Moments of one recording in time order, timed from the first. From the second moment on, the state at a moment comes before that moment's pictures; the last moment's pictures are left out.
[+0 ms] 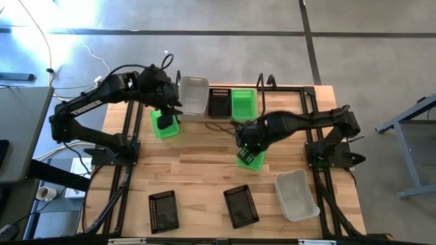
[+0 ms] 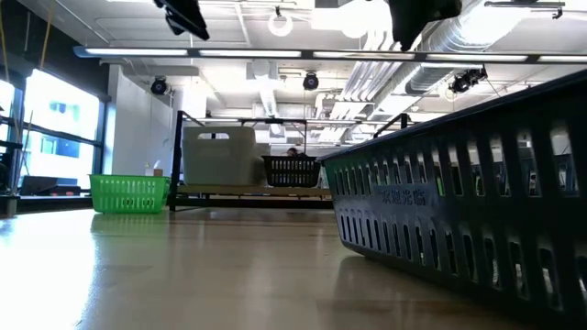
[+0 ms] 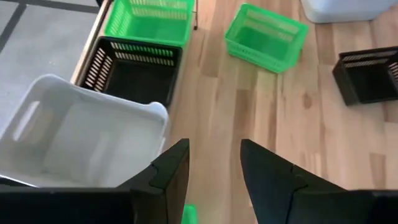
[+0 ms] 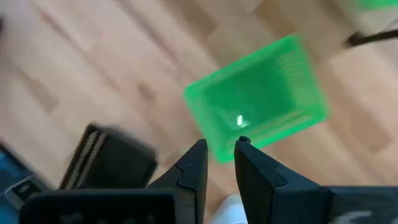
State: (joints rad) left arm 0.51 1.20 1.42 -1.09 0.15 0.19; right arm 0.16 1.70 1.76 -1.40 0.07 0.91
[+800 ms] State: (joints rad) left arm 0.44 1.15 1.35 -1.05 0.14 0.13; right arm 0.55 1.71 1.49 -0.81 -0.09 0.92
